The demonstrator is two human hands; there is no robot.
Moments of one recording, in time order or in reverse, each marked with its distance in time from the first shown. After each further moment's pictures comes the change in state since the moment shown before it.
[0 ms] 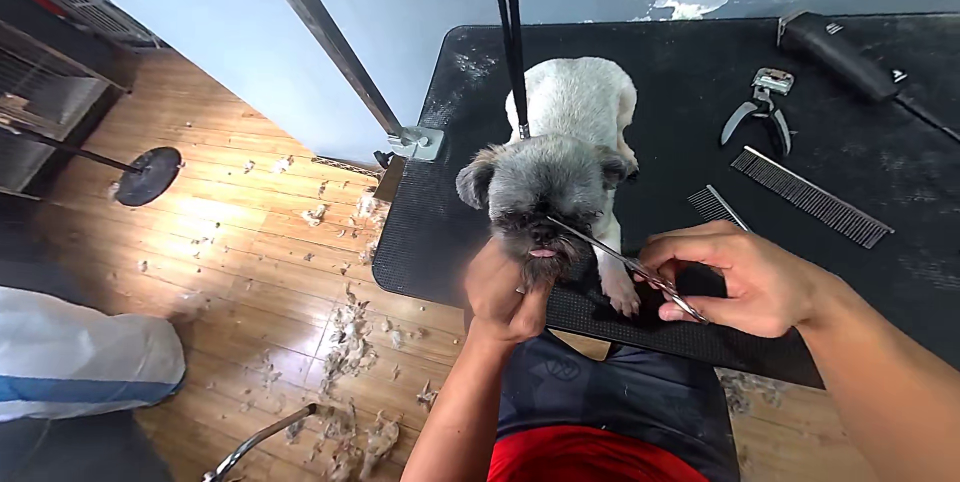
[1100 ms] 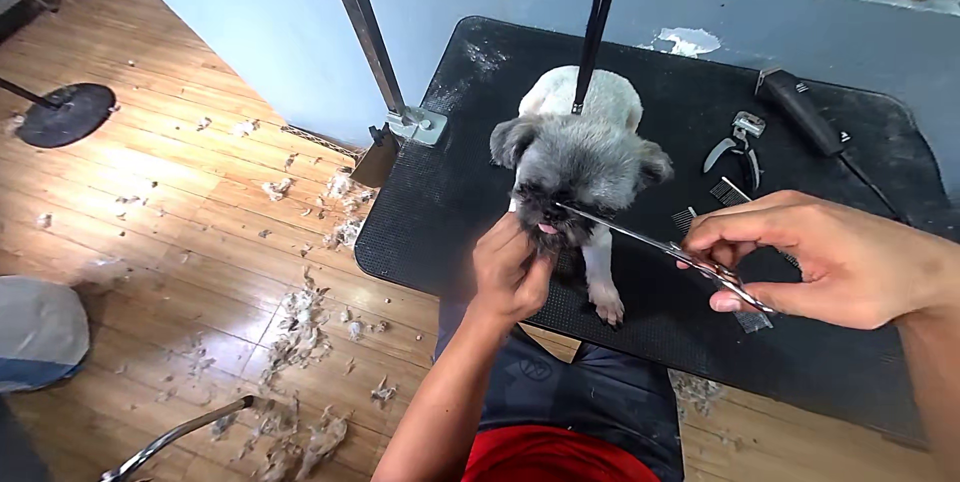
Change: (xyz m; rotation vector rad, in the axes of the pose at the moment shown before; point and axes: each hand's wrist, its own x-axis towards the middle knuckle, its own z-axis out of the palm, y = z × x) left_hand 0.001 -0.012 0.007 -0.077 0.047 -0.087; right_hand 0.024 -0.051 -0.064 -0.178 -0.260 0.198
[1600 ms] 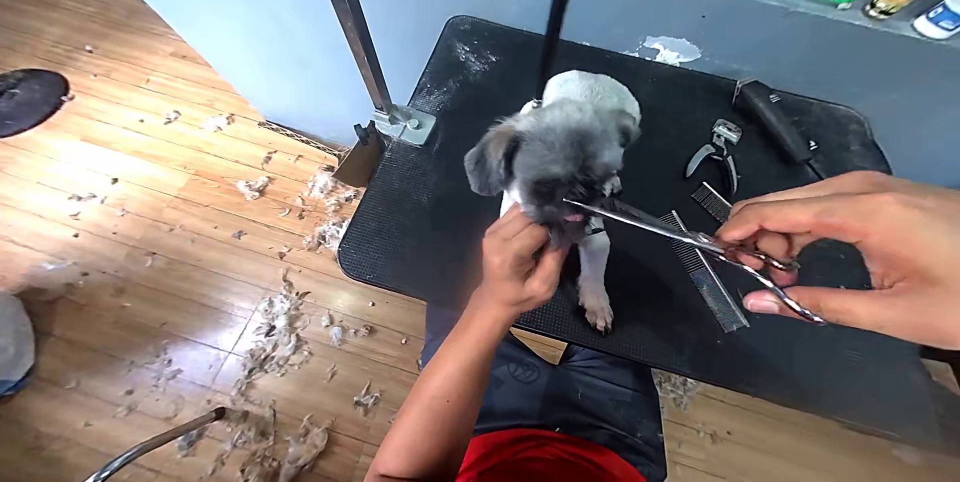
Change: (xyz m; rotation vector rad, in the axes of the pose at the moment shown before) left_hand 0.011 -0.008 0.018 -0.032 0.015 0.034; right_hand -0.008 -0.034 -0.030 -0.277 0.012 0.079
